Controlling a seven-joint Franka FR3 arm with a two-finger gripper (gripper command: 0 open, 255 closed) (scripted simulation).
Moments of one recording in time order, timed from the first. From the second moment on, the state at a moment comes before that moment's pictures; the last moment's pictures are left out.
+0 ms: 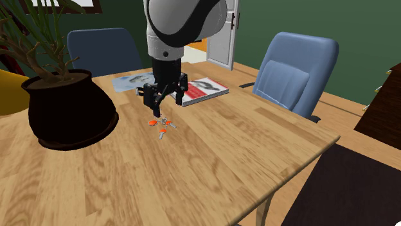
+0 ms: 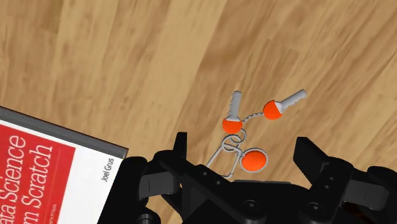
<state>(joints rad) 0.10 0.45 0.24 -1.76 -0.10 2.27 0.21</state>
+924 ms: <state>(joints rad) 0.11 0.53 0.22 -1.74 -0.12 2.34 0.22</state>
